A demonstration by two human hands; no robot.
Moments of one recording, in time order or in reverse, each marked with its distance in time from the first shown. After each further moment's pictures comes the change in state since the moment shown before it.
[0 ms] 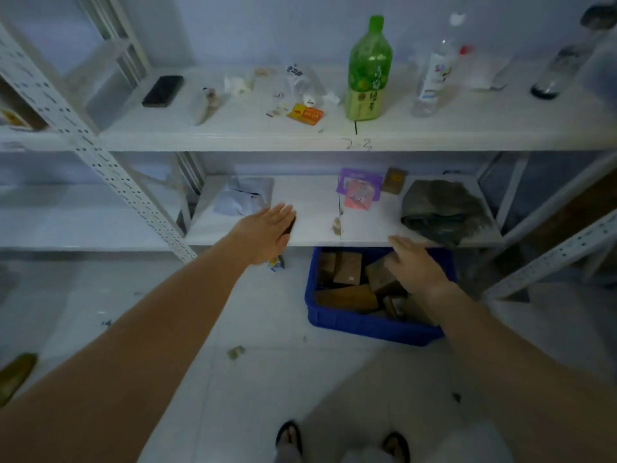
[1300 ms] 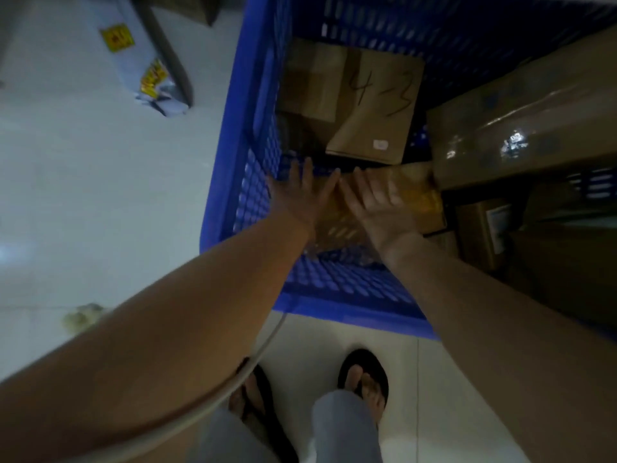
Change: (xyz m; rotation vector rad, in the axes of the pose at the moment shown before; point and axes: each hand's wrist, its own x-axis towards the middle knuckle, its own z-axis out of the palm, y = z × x) left_hand 0.461 0.116 0.651 -0.135 -0.513 -0.024; right_hand 0.401 0.248 0.584 -0.649 -0.479 -0.178
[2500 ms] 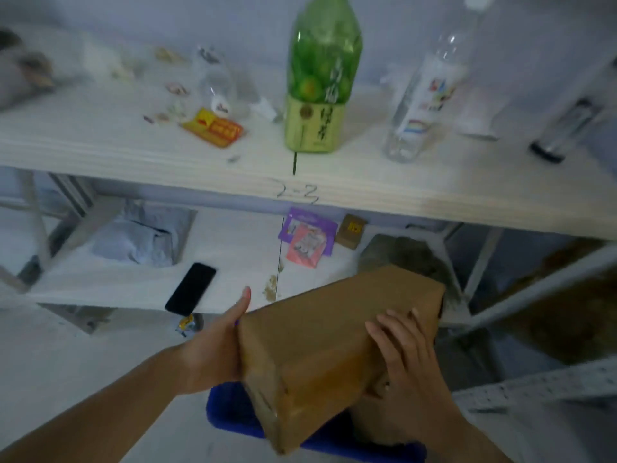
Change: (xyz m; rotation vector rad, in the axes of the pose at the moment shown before) left_hand -0.472 -0.003 -0.366 -2.008 -0.275 0.247; right_hand -0.474 0.138 -0.348 0.269 0.927 -0.072
